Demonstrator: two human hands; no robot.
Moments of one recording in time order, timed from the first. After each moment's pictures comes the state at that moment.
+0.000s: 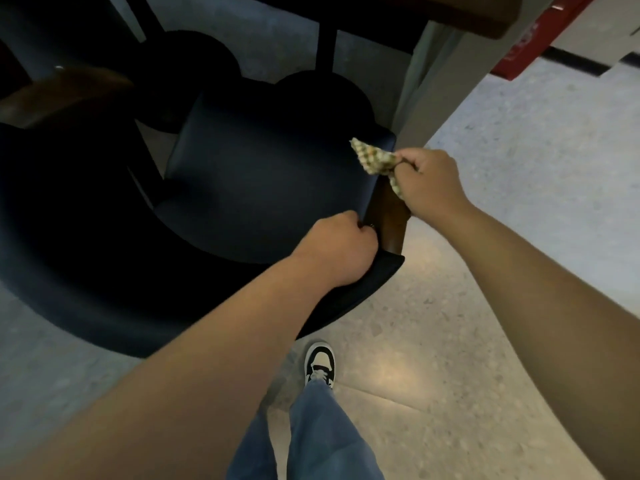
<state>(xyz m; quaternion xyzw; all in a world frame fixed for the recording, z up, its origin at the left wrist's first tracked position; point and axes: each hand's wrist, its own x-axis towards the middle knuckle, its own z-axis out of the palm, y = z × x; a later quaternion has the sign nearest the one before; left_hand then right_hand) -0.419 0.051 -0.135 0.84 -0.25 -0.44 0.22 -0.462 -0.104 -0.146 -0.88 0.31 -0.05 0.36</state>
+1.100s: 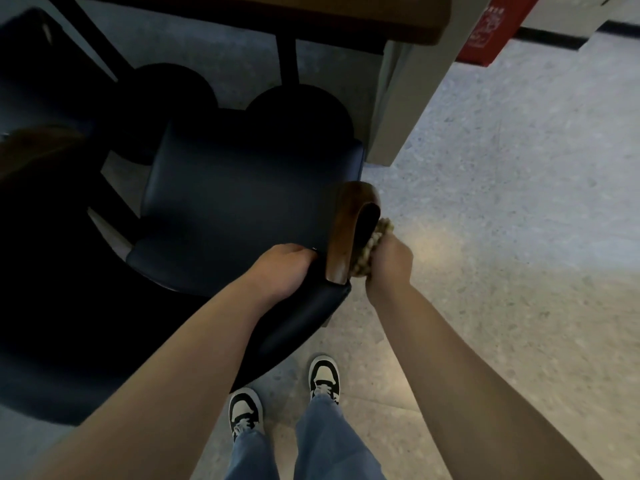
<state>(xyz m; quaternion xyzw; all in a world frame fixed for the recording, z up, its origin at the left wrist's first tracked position) -0.400 0.045 -0.154 0.81 -0.23 -0.50 0.19 -0.500 -0.070 -0.201 -0.33 0.66 -0.14 0.66</state>
